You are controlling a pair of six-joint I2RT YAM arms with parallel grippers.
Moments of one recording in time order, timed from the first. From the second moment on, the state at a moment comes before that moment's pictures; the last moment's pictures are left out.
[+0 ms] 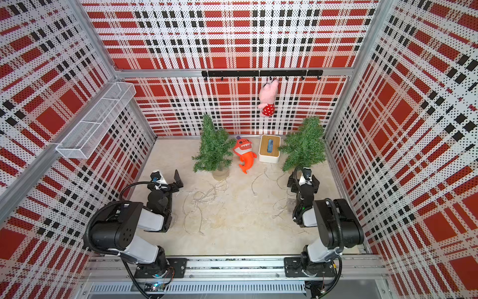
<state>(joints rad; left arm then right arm) -0.04 1.58 0.20 1.40 -0.28 -0.06 0.07 1.57 0.26 1.17 0.29 0.03</state>
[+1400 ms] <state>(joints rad) -0.03 1.58 0.20 1.40 -0.28 -0.06 0.07 1.57 0.26 1.17 0.30 0.02</state>
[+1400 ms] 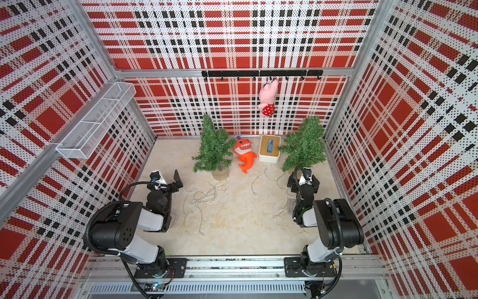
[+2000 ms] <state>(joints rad) -0.15 1.58 0.06 1.53 -0.53 0.00 0.29 1.13 0.55 0.37 0.49 0.26</state>
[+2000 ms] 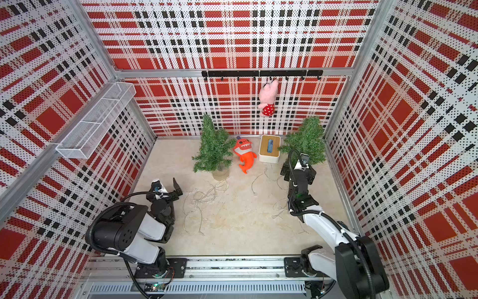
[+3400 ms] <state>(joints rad) -0.60 1.30 0.53 0.07 -0.41 -0.60 0.70 1.52 0.87 -0.11 0.13 0.66</state>
